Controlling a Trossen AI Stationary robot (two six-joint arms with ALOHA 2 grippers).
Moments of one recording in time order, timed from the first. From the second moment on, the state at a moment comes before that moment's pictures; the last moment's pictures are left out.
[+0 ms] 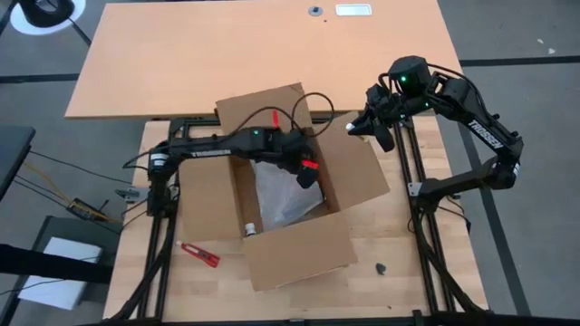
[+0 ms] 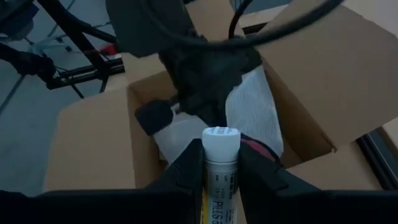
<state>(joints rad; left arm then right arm) 0.12 1.93 1.92 -0.93 -0.19 -0.46 -0.57 1.25 1.67 -1.08 -0.54 -0.14</state>
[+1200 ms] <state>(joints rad) 0.12 1.75 1.92 -0.91 -0.15 -0.40 -0.39 1.25 1.02 -0.25 -0.34 0.14</state>
